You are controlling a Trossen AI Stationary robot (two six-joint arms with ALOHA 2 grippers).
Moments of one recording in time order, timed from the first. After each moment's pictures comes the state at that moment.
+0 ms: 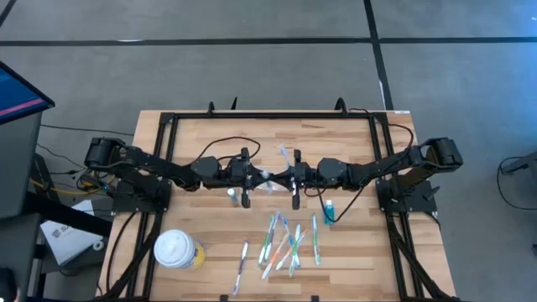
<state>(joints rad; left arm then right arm) -0.05 1.48 0.64 0.94 -0.12 0.02 0.08 1.53 0.73 0.71 0.13 0.03</state>
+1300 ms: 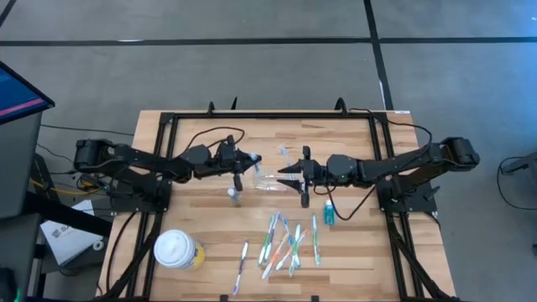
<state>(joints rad) 0.11 1.36 0.50 0.91 -0.13 -0.04 0.10 1.36 0.73 0.49 0.16 0.00</state>
